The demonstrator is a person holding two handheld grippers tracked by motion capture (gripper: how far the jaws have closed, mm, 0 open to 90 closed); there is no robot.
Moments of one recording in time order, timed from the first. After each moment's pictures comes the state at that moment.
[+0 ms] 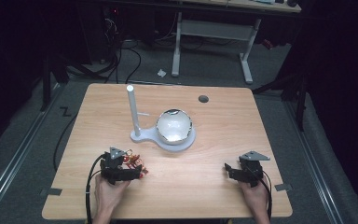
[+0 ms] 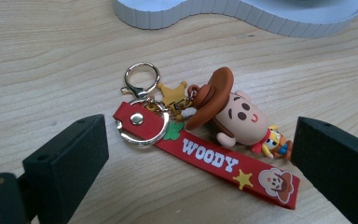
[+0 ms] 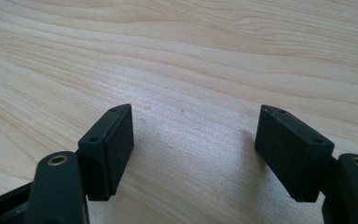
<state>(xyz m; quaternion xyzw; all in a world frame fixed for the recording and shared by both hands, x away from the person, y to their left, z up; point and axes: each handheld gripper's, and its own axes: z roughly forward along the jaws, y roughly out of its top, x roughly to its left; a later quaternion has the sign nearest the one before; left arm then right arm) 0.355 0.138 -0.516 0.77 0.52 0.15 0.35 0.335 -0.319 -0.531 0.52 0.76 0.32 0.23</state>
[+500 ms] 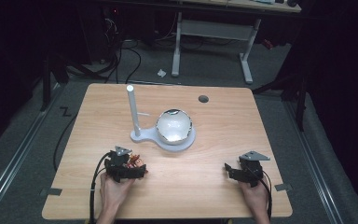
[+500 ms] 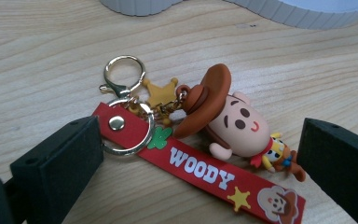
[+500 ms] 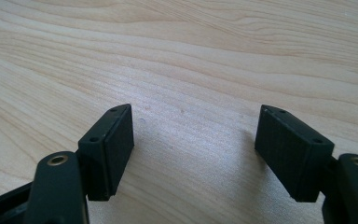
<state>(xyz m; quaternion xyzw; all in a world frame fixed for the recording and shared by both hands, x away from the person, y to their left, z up) 0.366 0.125 -0.526 0.77 0.53 0.13 0.33 0.335 -0.319 -0.531 0.52 0.76 0.32 0.23</state>
